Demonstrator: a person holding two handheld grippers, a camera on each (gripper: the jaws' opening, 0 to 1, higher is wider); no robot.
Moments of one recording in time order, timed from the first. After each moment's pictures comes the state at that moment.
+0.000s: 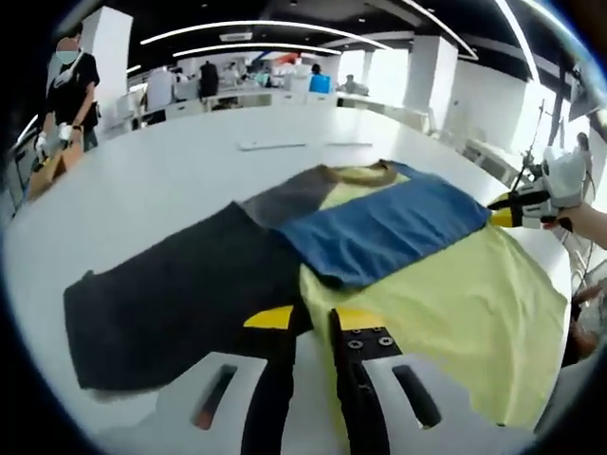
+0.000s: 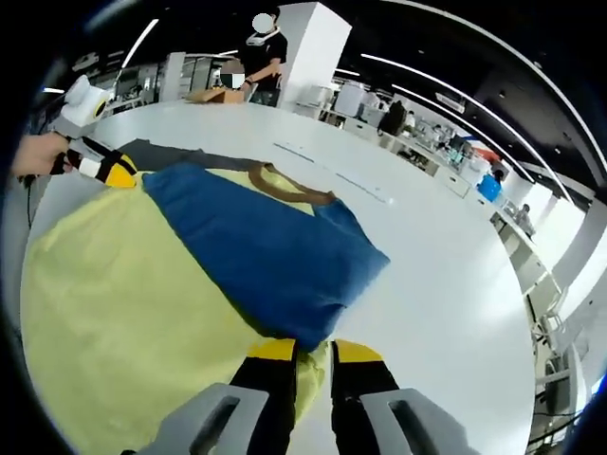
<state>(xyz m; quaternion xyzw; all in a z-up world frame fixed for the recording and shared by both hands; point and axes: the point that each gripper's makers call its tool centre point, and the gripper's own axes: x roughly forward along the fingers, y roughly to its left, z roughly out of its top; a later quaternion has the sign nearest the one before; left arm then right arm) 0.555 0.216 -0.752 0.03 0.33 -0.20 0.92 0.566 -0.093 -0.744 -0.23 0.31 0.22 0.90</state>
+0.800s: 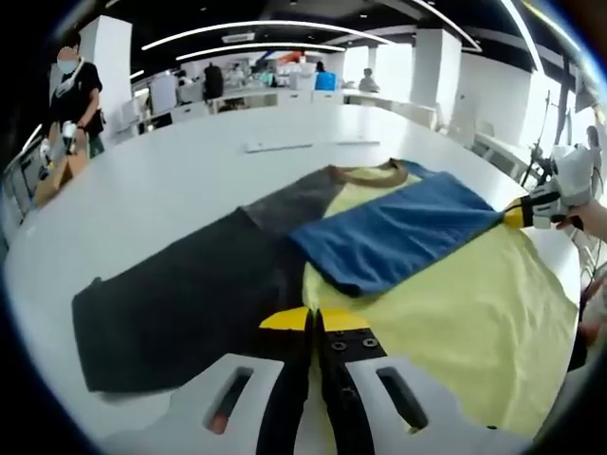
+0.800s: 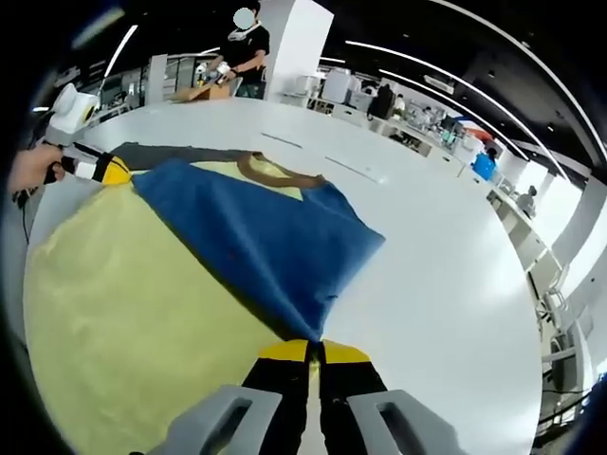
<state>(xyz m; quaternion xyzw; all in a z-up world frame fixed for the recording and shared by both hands) 0.560 0.218 -0.749 0.03 0.33 -0.18 0.93 0.555 -0.104 -0.756 -0.20 0.35 0.21 0.89</state>
